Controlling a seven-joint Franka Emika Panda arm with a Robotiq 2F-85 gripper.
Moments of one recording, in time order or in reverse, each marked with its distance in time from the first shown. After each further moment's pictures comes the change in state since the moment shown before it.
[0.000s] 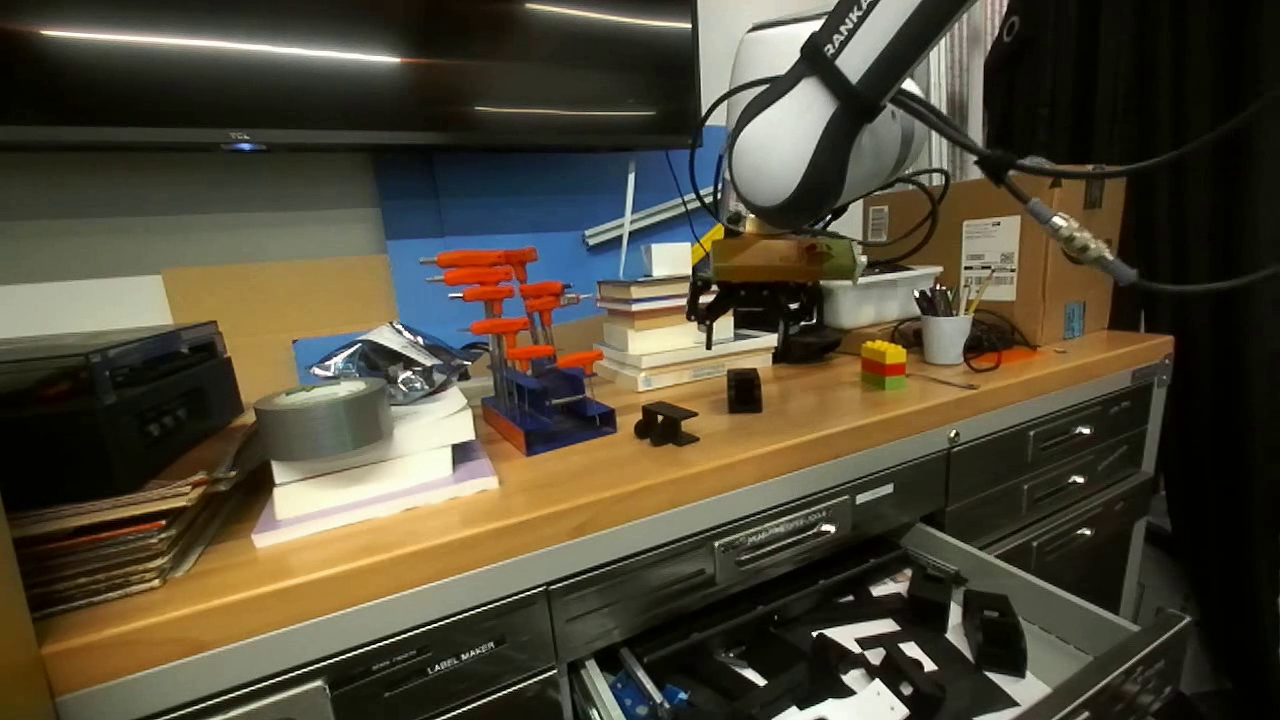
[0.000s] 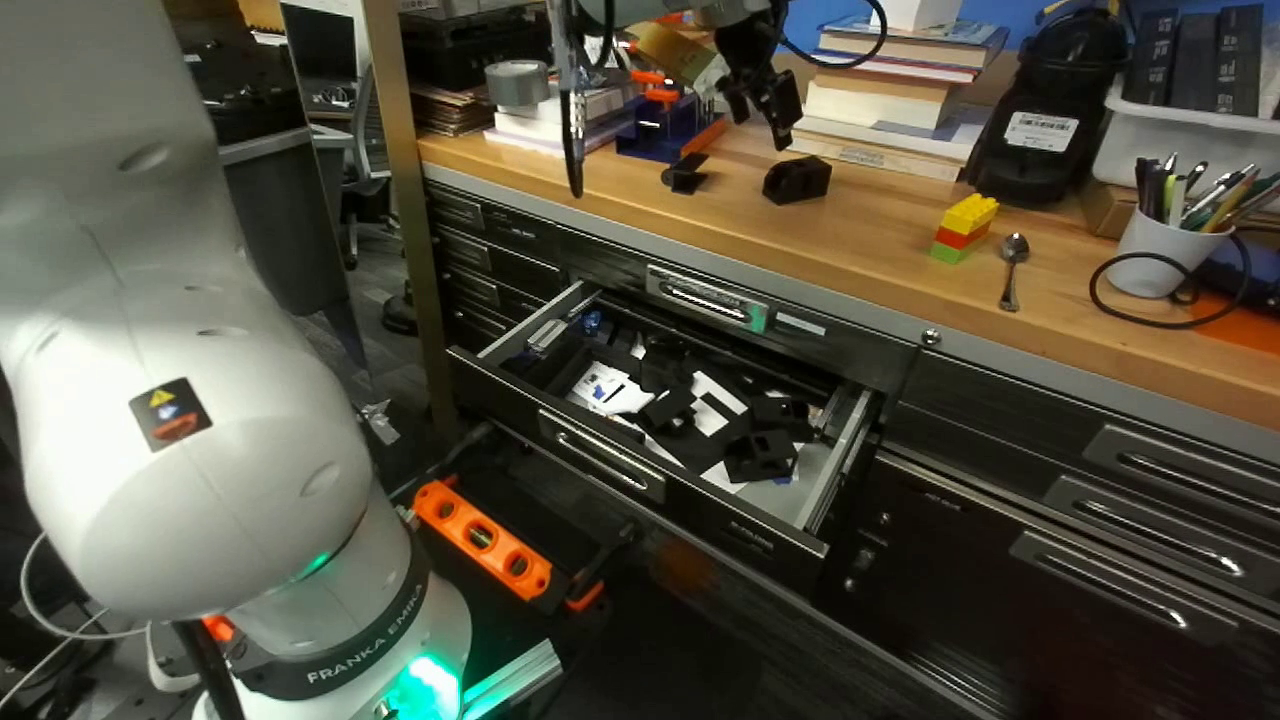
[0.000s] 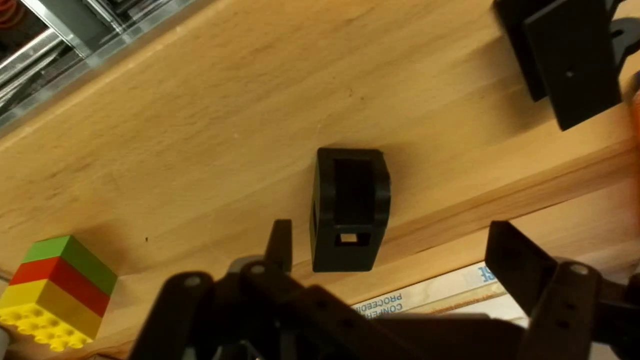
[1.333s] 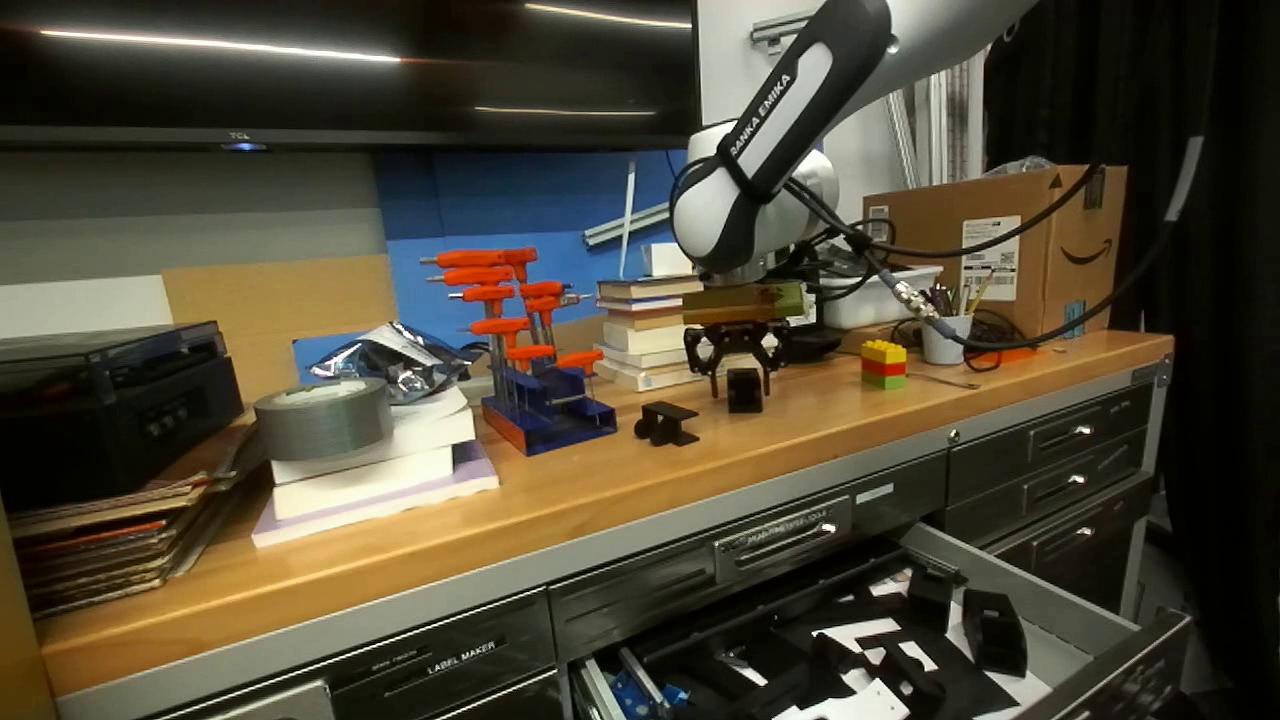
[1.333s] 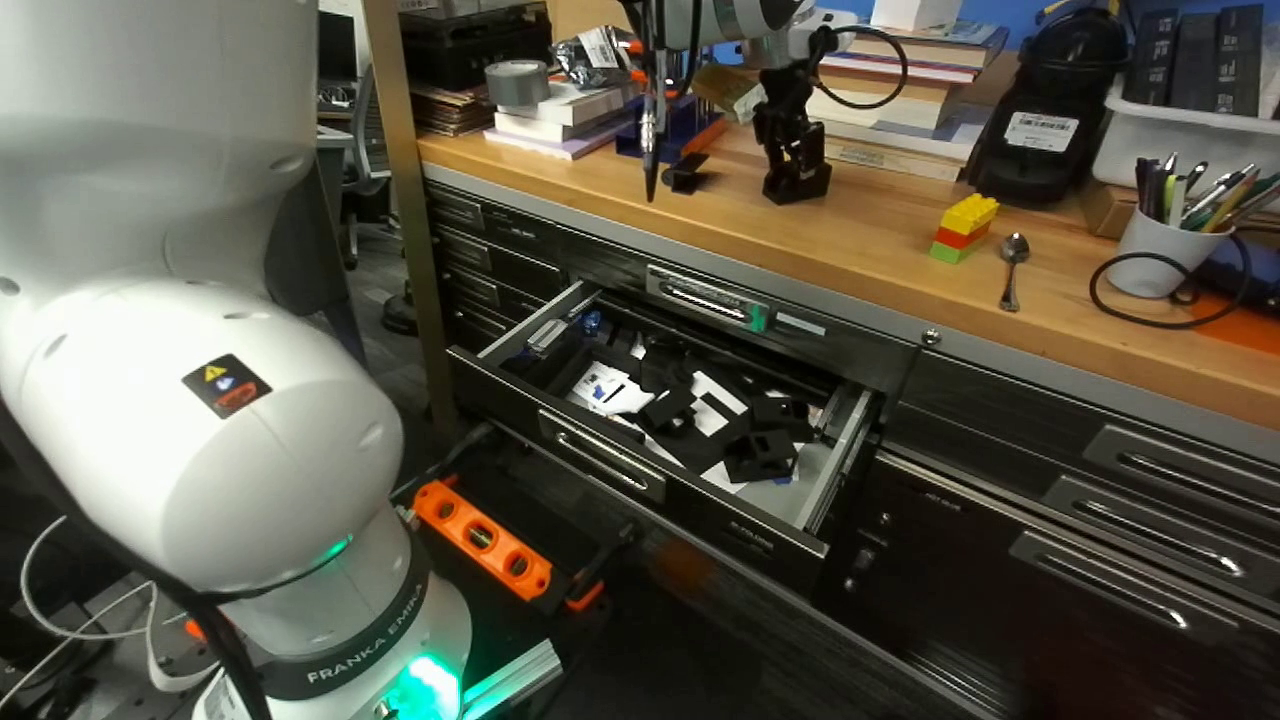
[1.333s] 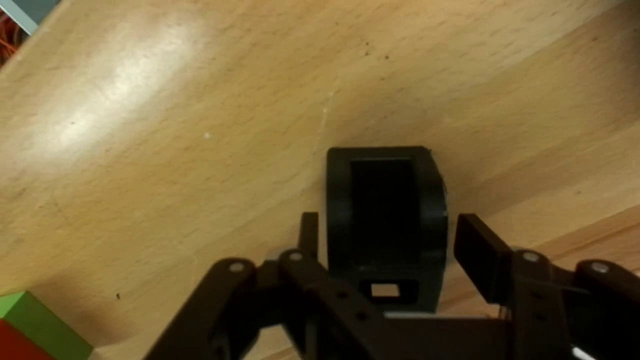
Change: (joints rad) arm 0.186 0.331 -0.211 0.373 0.088 -0.260 0.000
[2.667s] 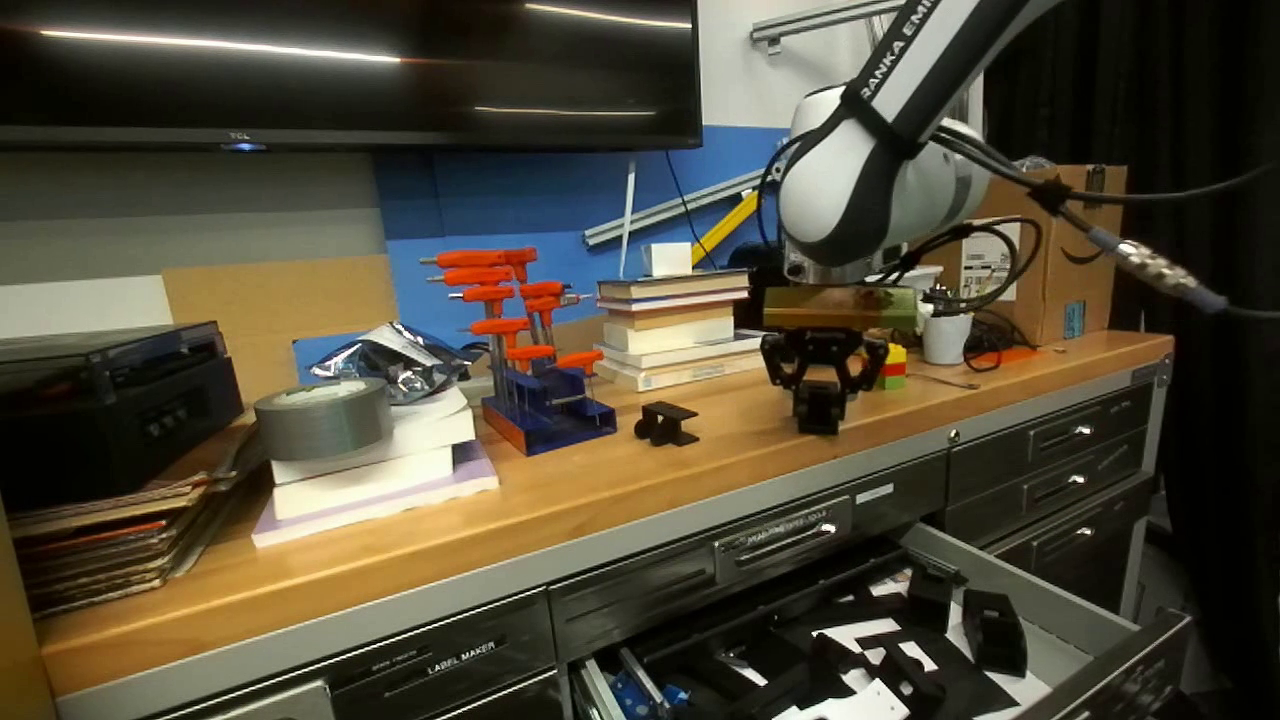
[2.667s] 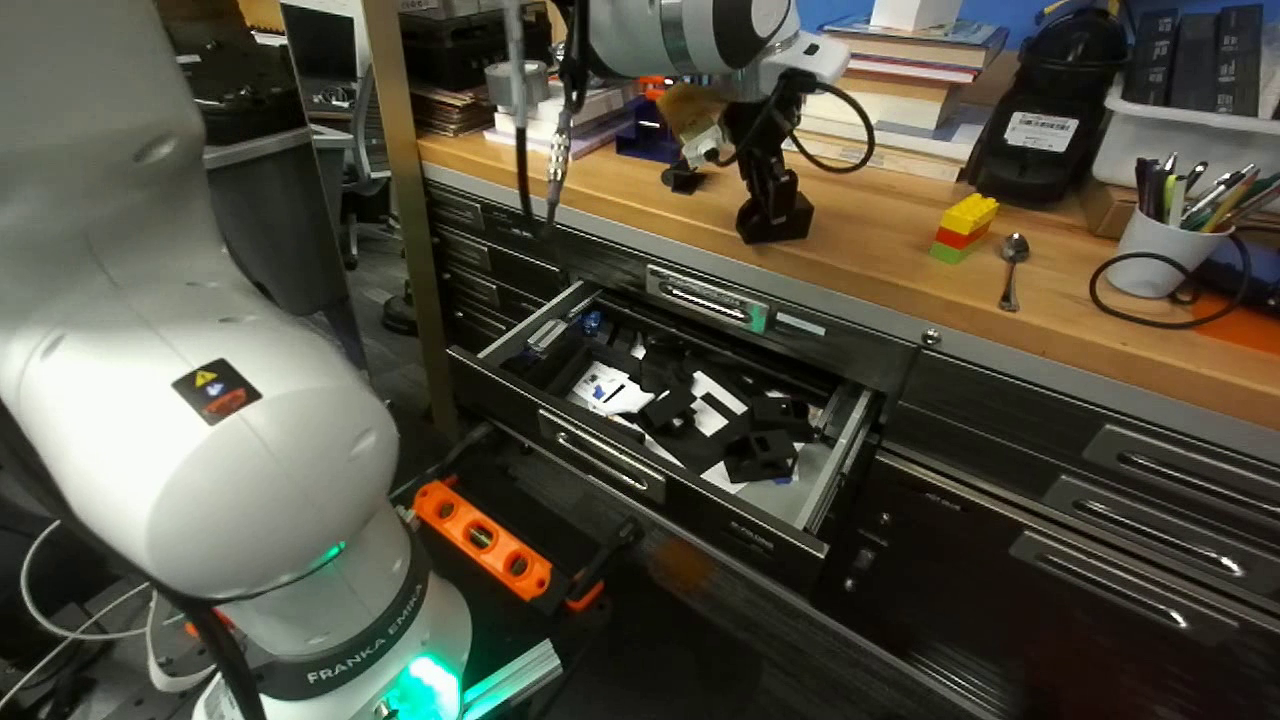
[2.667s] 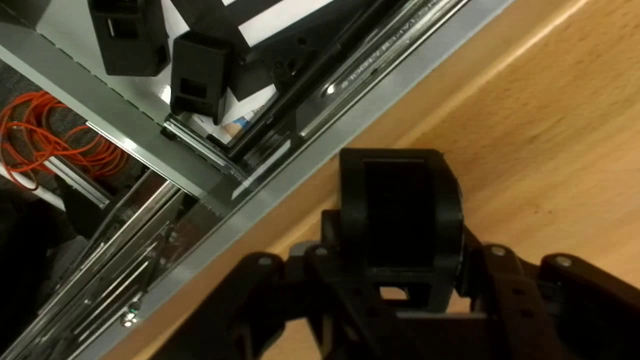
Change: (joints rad) arm -0.032 -0.359 -0.039 -0.526 0.044 0.200 0.068
